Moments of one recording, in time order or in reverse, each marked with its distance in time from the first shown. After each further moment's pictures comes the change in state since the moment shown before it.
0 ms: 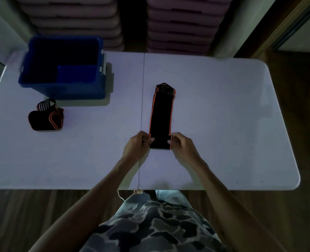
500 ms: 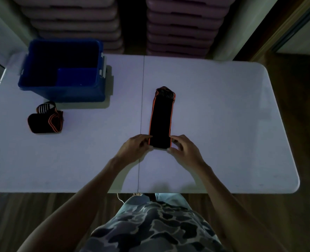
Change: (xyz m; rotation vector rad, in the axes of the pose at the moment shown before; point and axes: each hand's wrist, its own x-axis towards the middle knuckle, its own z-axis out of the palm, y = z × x) left_hand 0.009 -0.017 -0.014 0.034 -0.130 0.244; right_hand -0.003 0.008 -0.010 -0.191 -0.012 -0.107
